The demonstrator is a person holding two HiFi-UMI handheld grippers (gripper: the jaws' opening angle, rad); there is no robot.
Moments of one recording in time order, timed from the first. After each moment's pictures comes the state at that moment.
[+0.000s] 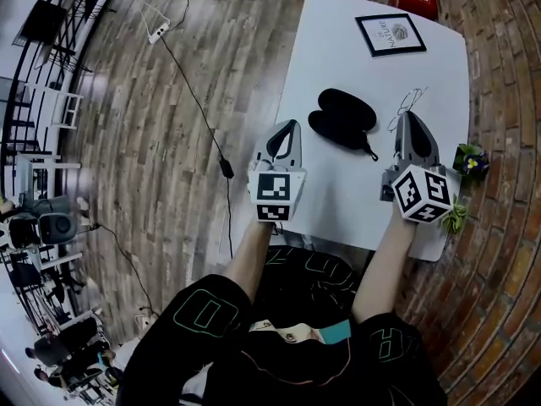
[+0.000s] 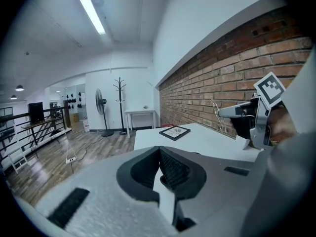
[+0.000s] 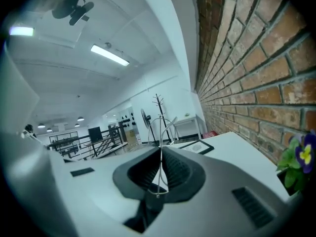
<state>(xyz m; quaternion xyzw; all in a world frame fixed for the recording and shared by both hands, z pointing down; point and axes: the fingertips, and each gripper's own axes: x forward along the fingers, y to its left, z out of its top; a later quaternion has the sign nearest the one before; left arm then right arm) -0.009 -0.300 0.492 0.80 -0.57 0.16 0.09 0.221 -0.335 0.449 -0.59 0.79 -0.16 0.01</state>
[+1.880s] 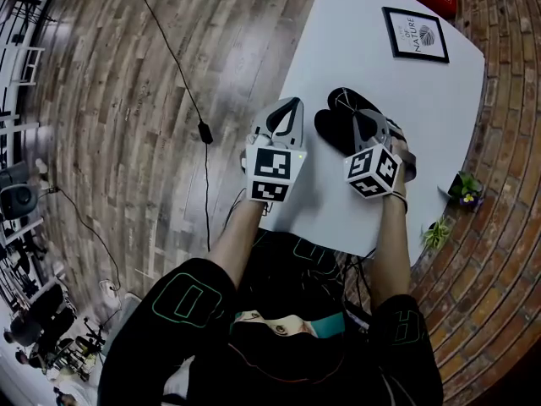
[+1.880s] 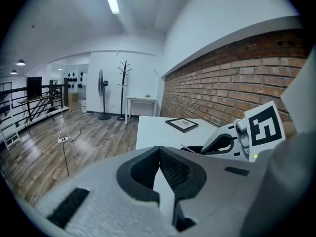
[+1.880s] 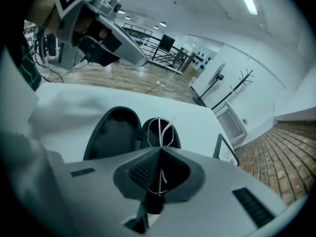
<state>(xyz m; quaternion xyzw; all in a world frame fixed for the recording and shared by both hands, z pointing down) -0.043 -0.365 0.561 0.80 -0.55 0.15 0.19 0.089 -0.372 0.621 -0.27 0.79 0.11 -0.53</state>
